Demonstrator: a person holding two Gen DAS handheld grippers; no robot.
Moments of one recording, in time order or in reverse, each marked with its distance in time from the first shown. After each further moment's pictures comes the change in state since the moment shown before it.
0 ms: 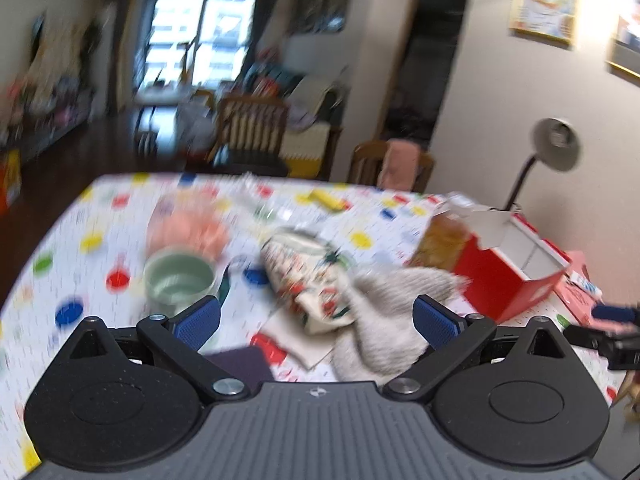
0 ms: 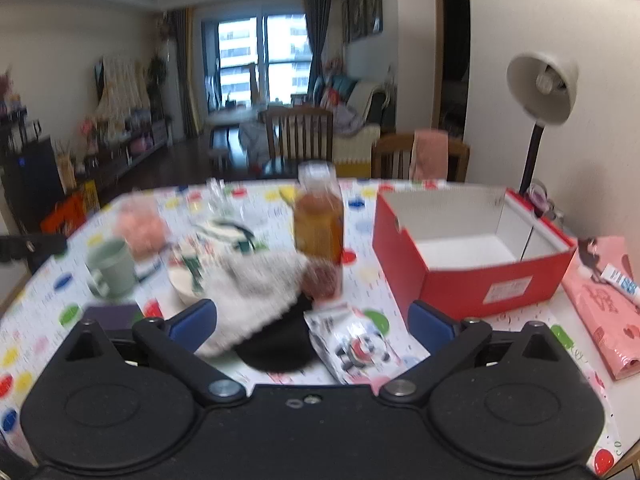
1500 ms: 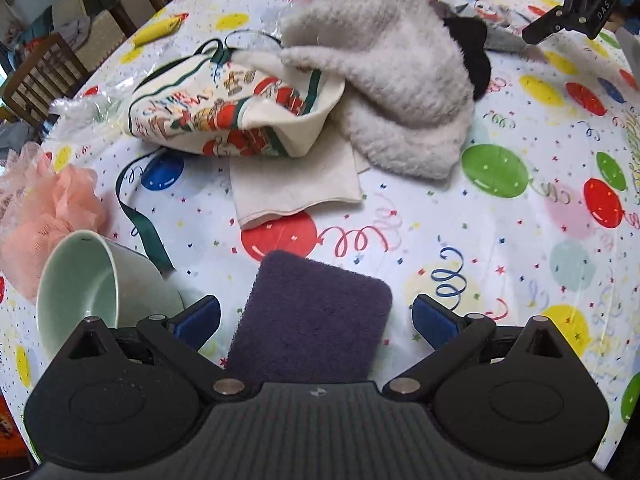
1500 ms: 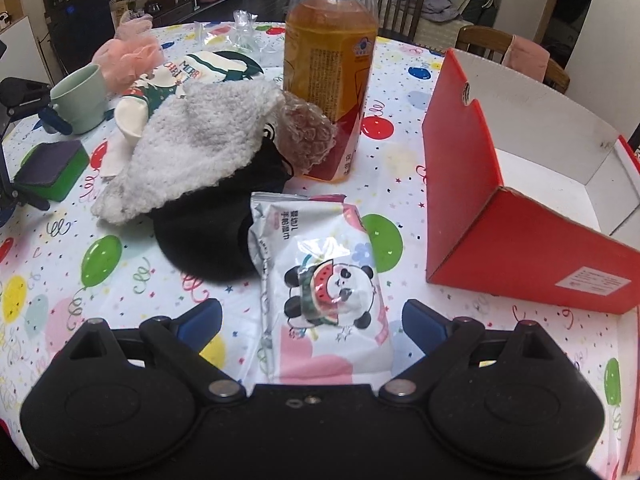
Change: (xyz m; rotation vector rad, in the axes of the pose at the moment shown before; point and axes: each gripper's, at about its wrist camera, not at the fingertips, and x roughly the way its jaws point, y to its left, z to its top) left arm 0.178 0.043 -0.053 0.776 0.637 -0.263; right arm 0.147 -0.051 -0.018 -0.281 0.399 0.155
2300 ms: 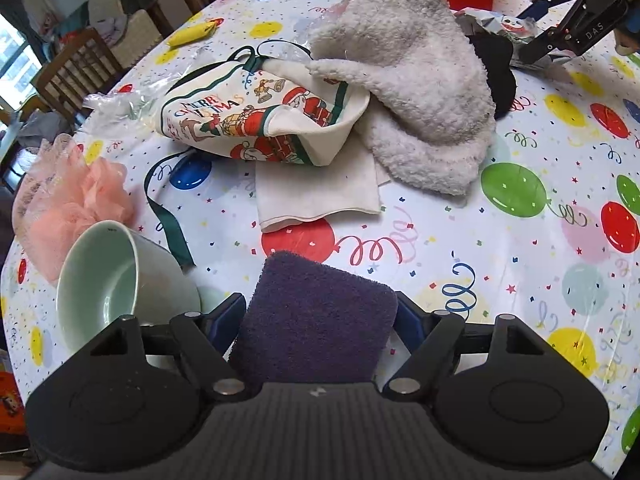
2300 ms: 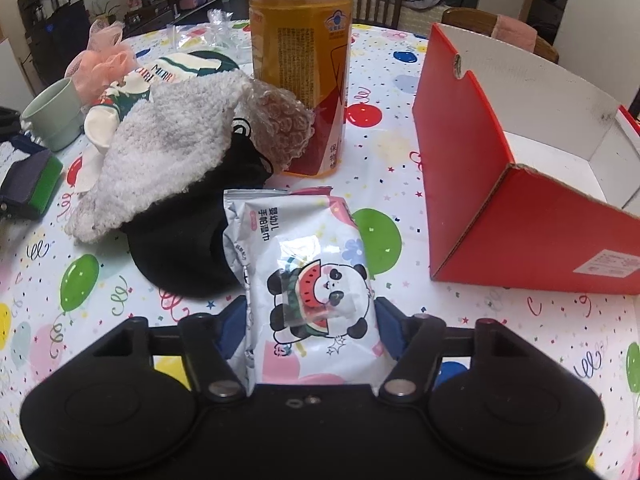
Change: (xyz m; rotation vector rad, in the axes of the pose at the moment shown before) left arm -0.001 -0.003 0.000 -0.064 -0.010 0.075; right arm 0.020 -0.008 0.000 0.087 -0.003 -0.005
